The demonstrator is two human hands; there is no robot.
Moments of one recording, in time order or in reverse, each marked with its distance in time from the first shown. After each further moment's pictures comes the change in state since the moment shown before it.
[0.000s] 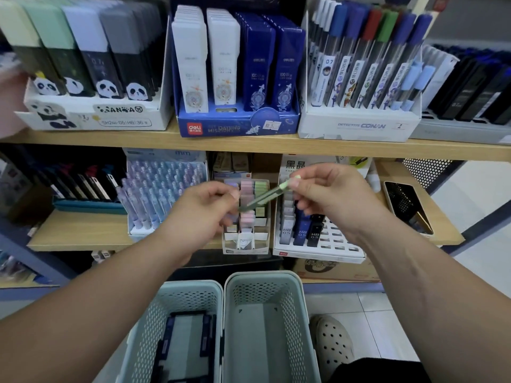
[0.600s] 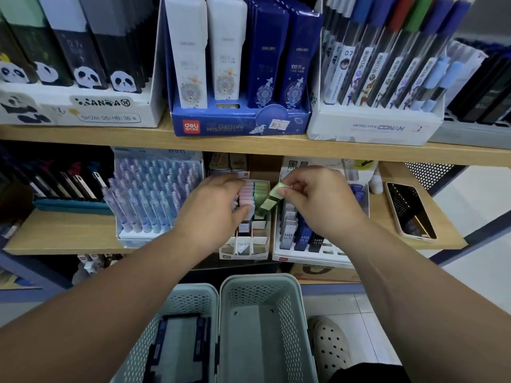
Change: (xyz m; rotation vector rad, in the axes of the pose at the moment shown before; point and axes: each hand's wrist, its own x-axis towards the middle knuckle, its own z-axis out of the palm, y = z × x) left_hand 0.047 -0.021 0.015 0.886 0.077 0.479; right_hand 0.034 0.022 0.013 -0.860 0.111 -0.288
